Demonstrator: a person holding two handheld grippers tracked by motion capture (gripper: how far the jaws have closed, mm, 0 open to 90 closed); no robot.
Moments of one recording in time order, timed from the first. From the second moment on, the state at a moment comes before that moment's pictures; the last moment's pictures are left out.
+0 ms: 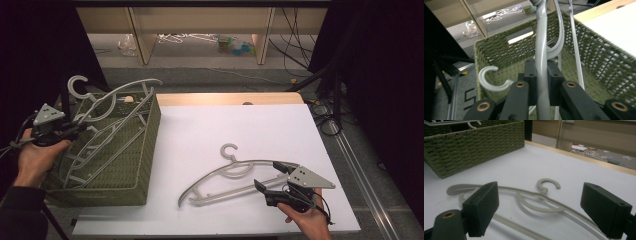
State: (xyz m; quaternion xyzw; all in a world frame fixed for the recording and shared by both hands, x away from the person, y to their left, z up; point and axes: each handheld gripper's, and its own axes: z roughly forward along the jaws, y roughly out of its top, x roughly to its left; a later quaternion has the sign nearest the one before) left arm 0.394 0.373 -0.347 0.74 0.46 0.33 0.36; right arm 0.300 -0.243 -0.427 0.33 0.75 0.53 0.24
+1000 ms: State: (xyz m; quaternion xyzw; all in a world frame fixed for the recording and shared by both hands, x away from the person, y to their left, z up) left arm 0.386 0.402 -0.367 0.75 0.48 0.32 0.34; right arm 0.301 -0.239 -0.429 0.33 0.75 0.52 0.24
